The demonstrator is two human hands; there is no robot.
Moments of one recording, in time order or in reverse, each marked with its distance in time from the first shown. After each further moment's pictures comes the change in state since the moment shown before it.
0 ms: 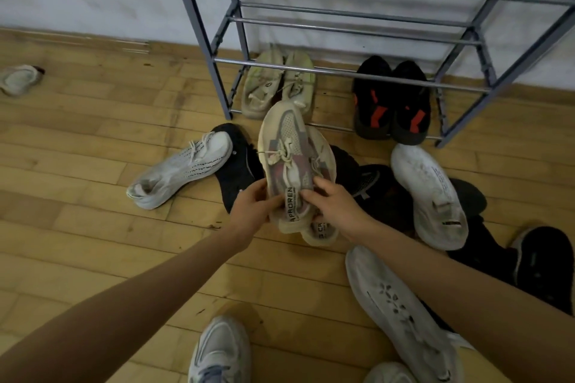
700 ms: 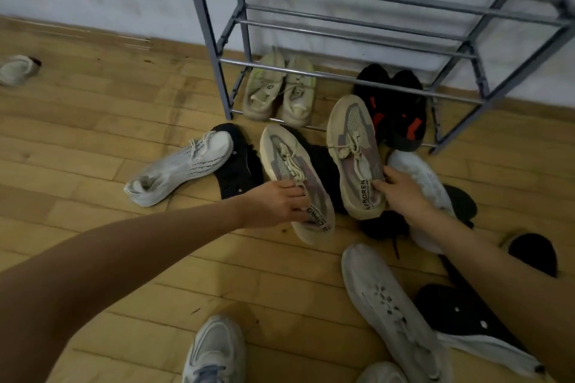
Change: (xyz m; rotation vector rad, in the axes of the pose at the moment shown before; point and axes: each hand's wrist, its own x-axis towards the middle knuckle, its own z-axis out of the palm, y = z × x) left_hand 0.040 0.010 -0.012 1.495 -0.337 1.744; right_hand -0.003 0.017 -0.093 -0.236 0.315 0.090
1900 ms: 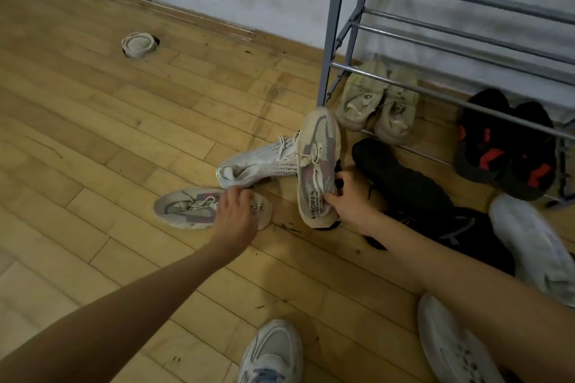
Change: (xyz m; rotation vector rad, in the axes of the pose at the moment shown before) left_hand -0.179 0.046 -0.021 -0.200 -0.166 -1.572; right_hand 0.023 -0.111 0.199 -0.005 -0.377 -0.087
